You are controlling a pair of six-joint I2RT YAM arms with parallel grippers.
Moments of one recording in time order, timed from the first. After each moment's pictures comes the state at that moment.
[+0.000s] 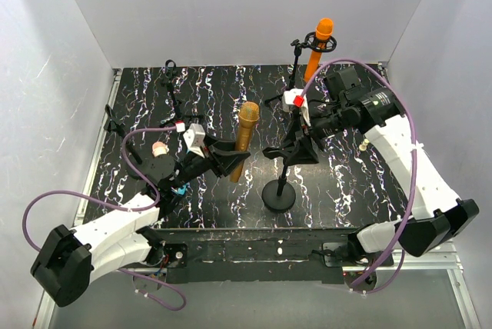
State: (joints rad) left arm -0.68 0.97 0.41 0.85 0.41 -0.41; right arm 0.49 1.37 1.62 -1.29 -0.95 -0.76
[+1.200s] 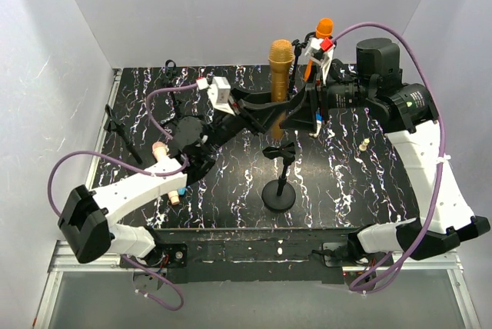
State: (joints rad) left arm -0.84 1.30 0.99 0.87 0.22 -0.40; right arm 0.45 1.33 1.85 -1.01 -0.94 -0.10
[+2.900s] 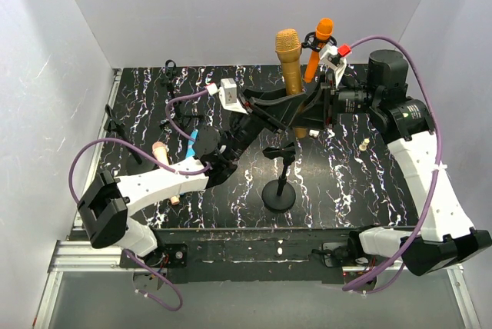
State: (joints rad) left arm -1.01 1.47 1.07 1.11 -0.07 -0.52; right arm 0.32 1.22 1.56 -0.69 -1.15 0.06
